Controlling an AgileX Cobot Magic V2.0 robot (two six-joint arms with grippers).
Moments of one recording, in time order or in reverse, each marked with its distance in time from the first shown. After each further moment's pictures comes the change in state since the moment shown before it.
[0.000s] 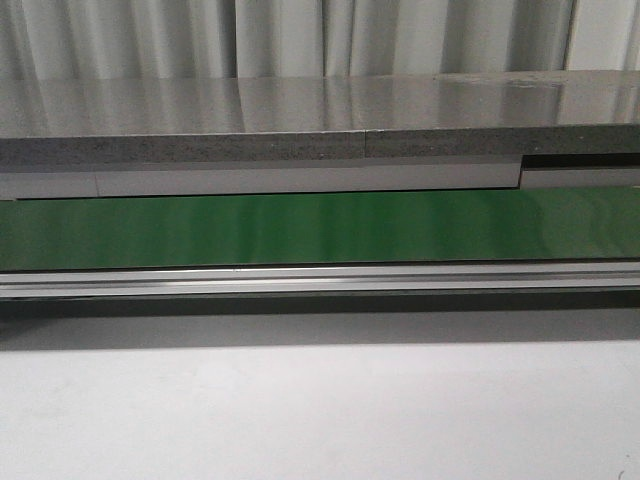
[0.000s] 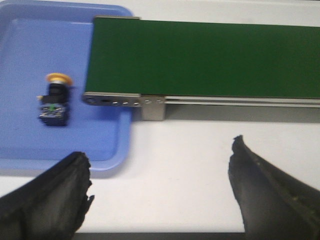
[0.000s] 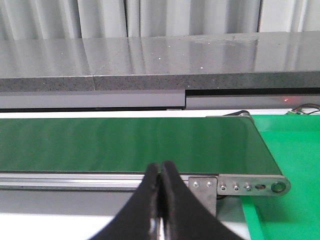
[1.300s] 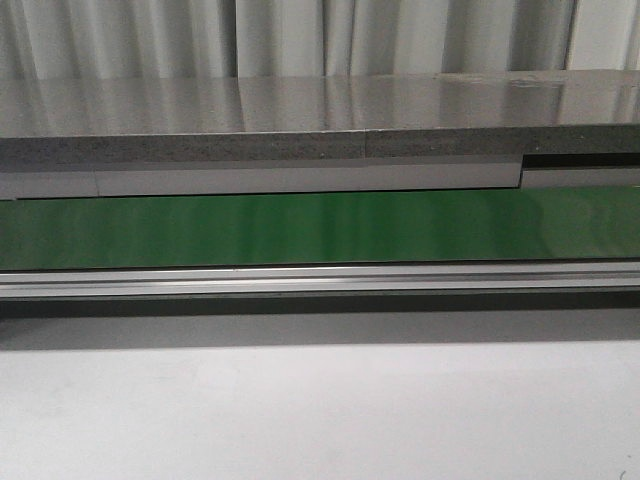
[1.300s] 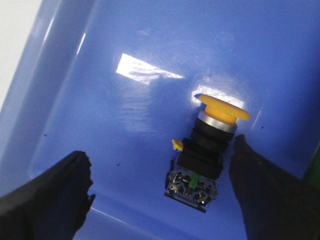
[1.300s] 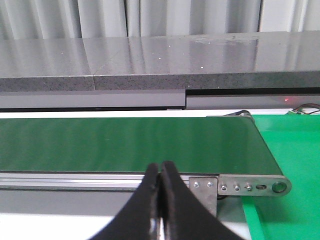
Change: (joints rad) left arm 0.468 1.262 -0.546 -0.015 -0.129 0.118; right arm 0.000 0.000 0.000 0.000 0.000 0.000
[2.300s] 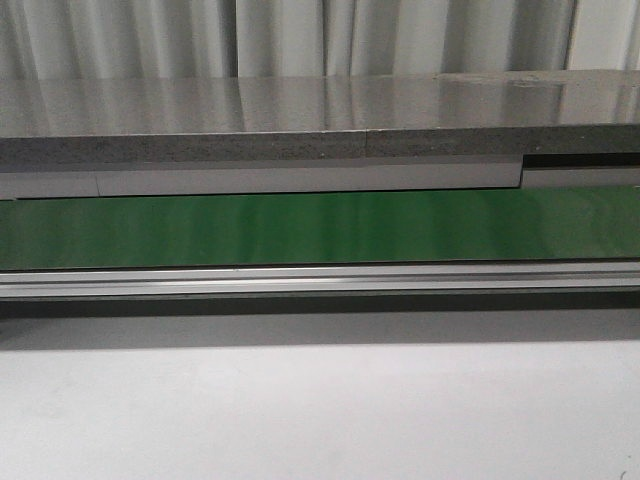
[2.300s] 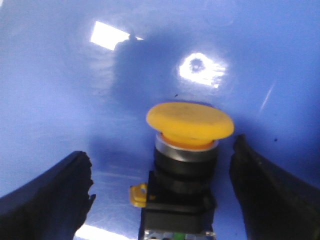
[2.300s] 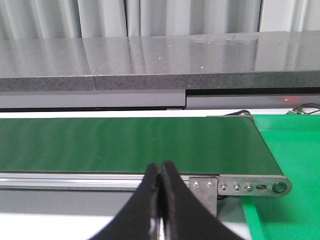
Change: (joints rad) left arm 0.000 0.176 -0.008 -0.096 -0.048 0.085; right arm 0.000 0.000 0.000 0.000 0.000 0.000
